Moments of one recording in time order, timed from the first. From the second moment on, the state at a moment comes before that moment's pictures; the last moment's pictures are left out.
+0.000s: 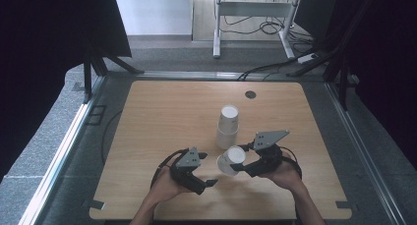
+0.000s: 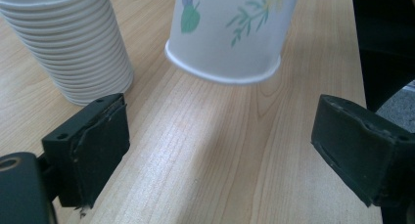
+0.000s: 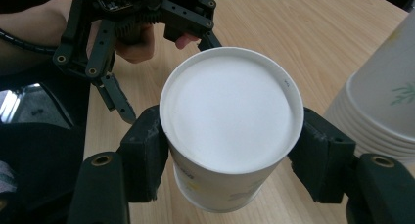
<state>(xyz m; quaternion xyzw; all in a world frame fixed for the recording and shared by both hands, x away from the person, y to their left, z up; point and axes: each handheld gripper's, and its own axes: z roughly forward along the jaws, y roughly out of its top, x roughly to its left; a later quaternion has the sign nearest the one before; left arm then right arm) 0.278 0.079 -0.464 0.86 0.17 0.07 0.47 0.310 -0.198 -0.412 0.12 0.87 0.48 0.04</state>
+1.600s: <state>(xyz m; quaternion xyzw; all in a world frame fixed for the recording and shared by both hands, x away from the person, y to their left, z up) 0.274 0.065 -0.483 0.87 0.14 0.06 0.48 0.305 -0.186 -0.450 0.08 0.82 0.57 -0.04</state>
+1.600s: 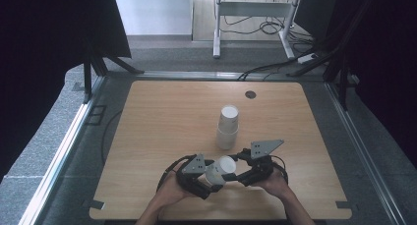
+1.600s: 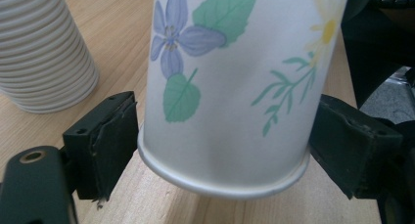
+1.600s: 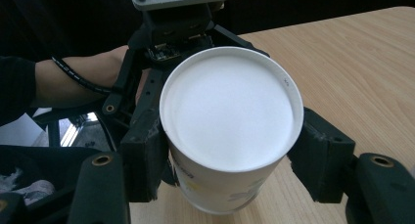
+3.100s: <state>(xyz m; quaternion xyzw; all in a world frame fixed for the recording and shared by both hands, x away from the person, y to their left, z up) 0.278 0.061 -0.460 0.92 0.11 0.08 0.37 0.300 -0.196 -0.421 0.11 0.89 0.44 0.02</state>
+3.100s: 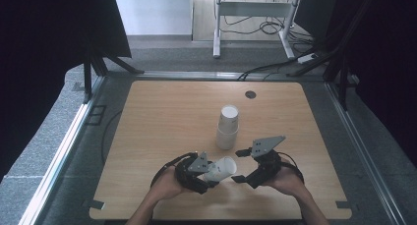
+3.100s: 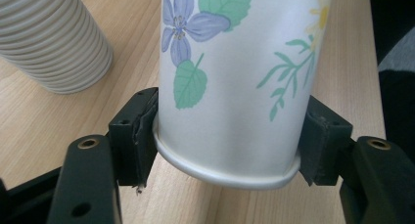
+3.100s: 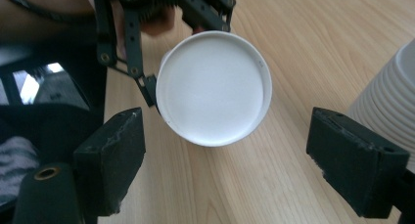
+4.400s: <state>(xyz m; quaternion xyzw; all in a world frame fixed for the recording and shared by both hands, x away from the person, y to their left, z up) 0.282 0.025 -0.443 0.97 0.04 0.10 0.22 0.305 -0.145 -0.432 0.06 0.96 0.28 0.01</state>
